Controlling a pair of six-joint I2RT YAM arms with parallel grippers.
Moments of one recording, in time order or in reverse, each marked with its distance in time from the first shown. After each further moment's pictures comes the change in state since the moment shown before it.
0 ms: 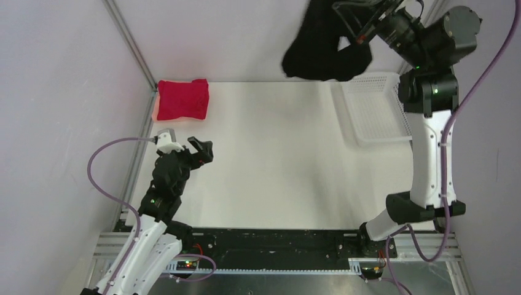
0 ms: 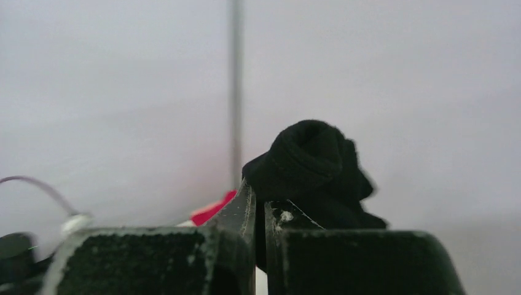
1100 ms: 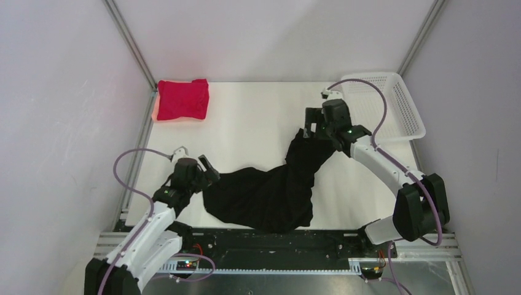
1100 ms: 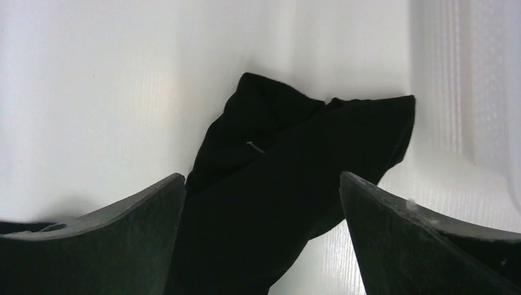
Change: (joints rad) left arm 0.000 0.152 -0.105 -0.243 0.030 -0.239; right arm 0.272 -0.156 -1.222 -0.037 0.823 0.068
